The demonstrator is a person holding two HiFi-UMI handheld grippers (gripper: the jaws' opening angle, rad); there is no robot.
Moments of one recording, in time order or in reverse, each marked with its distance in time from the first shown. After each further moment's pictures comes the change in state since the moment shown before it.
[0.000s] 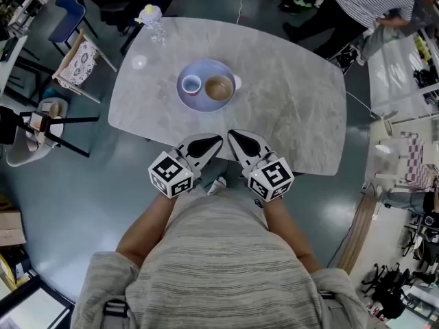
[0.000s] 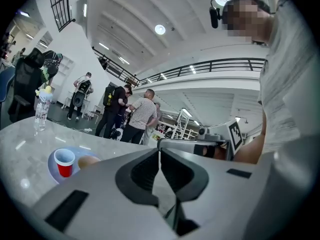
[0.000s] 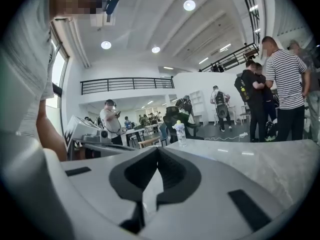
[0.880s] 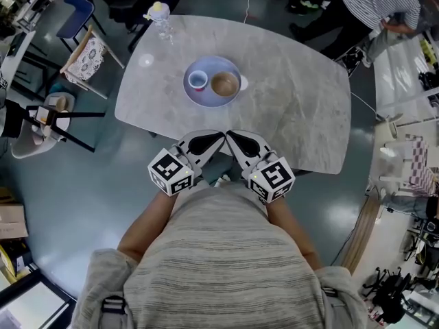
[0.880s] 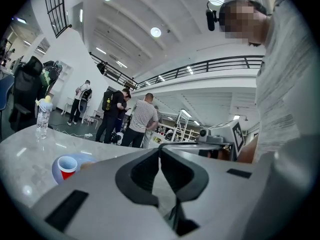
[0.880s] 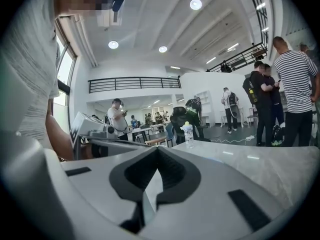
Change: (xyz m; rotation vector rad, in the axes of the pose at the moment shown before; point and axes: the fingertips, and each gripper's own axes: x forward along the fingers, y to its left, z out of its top) left arm -0.021 -0.016 0.015 0.051 -0.028 0.010; right arm -0.004 0.039 0.007 -0.051 0.005 0.070
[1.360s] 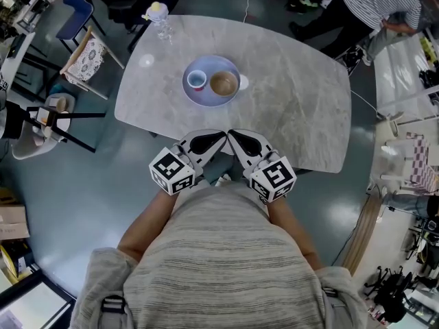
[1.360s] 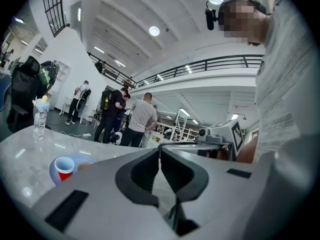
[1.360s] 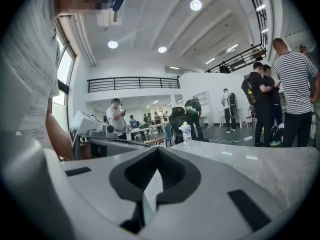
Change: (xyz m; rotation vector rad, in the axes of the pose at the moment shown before) left arm 0.009 -0.005 0.000 0.013 0.010 -0.015; right arm -0.006 -0.008 0.000 -0.005 -0.001 -0.014
